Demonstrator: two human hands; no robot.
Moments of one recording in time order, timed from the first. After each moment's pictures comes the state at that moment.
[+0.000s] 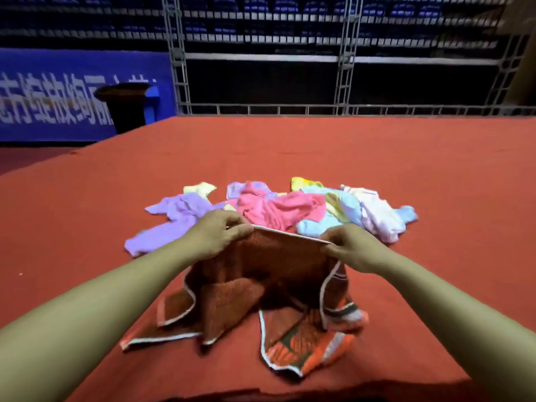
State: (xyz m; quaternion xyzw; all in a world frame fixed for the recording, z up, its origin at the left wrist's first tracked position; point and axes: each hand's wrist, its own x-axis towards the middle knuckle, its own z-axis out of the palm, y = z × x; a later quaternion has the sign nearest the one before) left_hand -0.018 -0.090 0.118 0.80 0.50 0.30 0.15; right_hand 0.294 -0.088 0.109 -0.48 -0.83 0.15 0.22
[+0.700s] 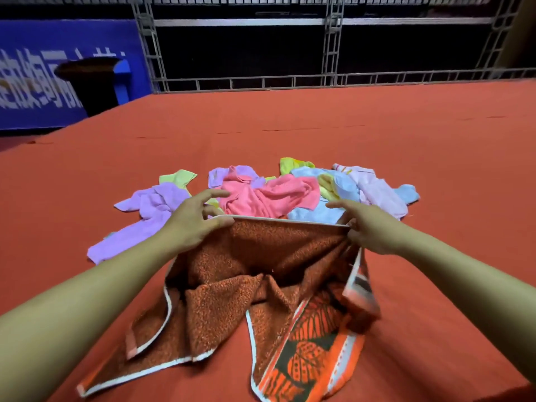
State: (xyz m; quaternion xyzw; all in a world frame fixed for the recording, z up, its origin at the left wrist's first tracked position) left_hand -0.025 -0.011 0.092 0.73 0.49 0.40 0.27; right_hand 0.348 -0.012 0.084 -0.52 -0.83 0.12 0.19
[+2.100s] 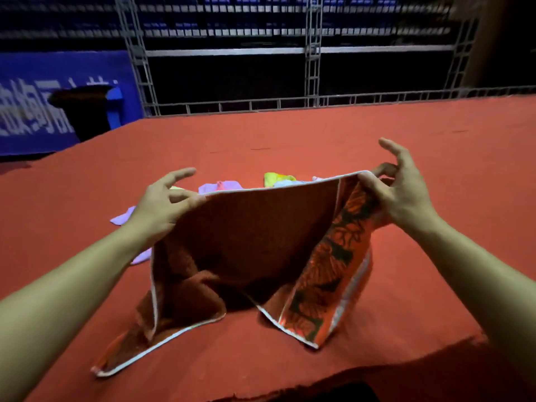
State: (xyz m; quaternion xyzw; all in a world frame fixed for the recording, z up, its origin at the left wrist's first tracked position) left_hand -0.015 -0.088 0.160 0.68 0.48 0.49 0.27; right_hand 0.389 -0.104 0.162 -0.48 -0.64 0.10 0.59
